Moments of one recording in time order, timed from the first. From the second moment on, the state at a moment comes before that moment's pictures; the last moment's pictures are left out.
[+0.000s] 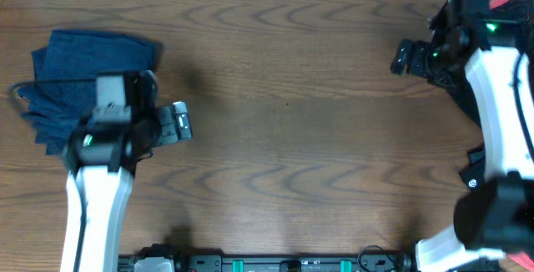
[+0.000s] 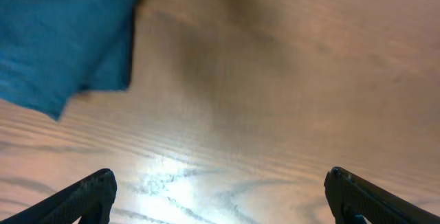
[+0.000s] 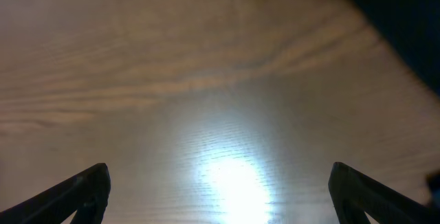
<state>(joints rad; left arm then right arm) 0.01 1.11 1.11 -1.02 0.03 -0.19 -0.07 1.71 1.61 -1.10 -0.12 0.24</state>
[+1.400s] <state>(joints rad) 0.01 0.60 0.82 -0.85 -0.06 -0.19 -0.01 0.94 0.82 -0.76 0.06 0.26</state>
